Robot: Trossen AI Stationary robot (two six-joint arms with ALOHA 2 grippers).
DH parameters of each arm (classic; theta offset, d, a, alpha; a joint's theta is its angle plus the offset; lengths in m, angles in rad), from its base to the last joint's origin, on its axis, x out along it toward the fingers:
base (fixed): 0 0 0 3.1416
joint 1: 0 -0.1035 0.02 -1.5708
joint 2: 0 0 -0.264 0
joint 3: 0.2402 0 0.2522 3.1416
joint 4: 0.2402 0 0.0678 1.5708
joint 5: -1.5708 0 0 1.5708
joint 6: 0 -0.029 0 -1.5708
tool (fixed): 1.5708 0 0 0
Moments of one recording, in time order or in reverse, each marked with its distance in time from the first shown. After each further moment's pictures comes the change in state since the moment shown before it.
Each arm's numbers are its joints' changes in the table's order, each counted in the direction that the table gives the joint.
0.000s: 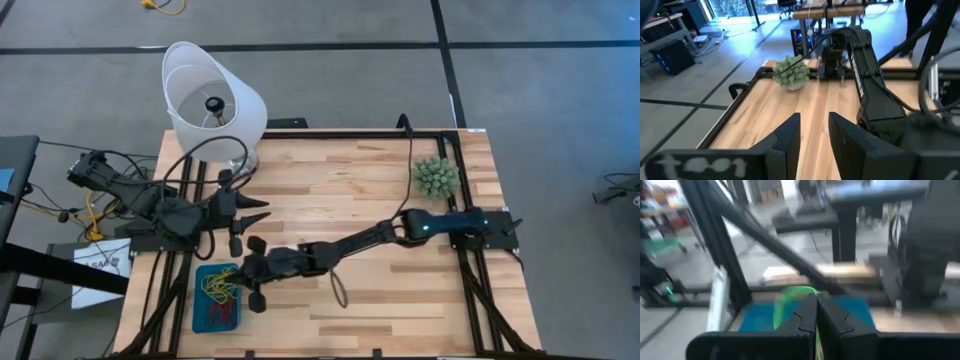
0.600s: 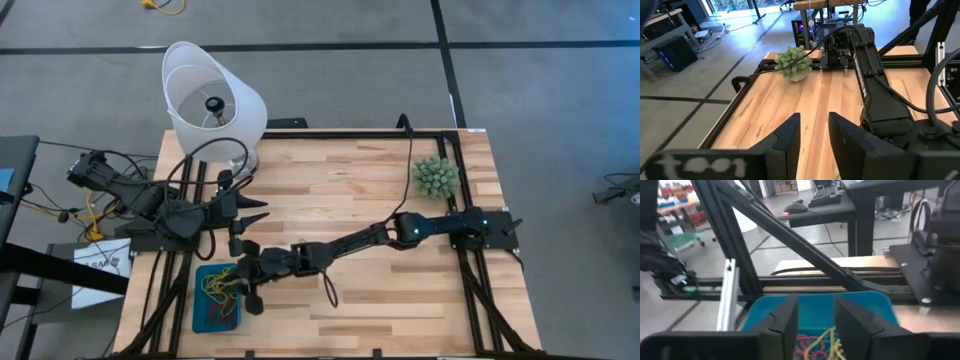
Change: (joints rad) left arm 0.000 0.000 0.000 0.064 -0.001 0.002; right arm 0.016 -0.115 0.170 0.091 0.100 -0.014
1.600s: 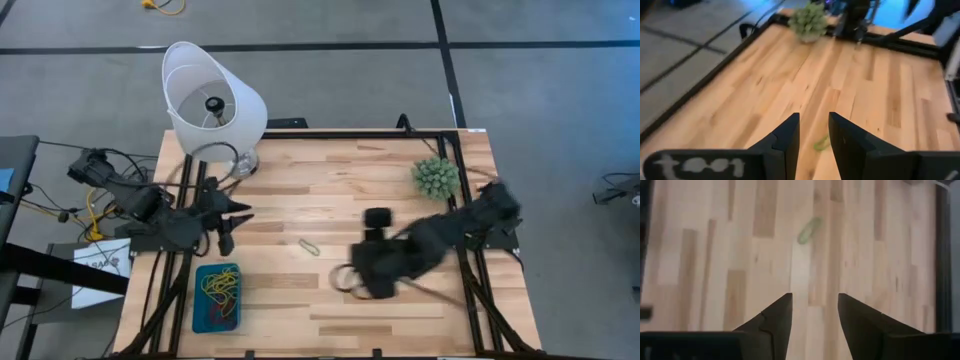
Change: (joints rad) left arm 0.069 0.076 -0.057 0.293 0.053 0.438; right arm -0.244 0.789 -0.208 1.741 -0.439 -0.164
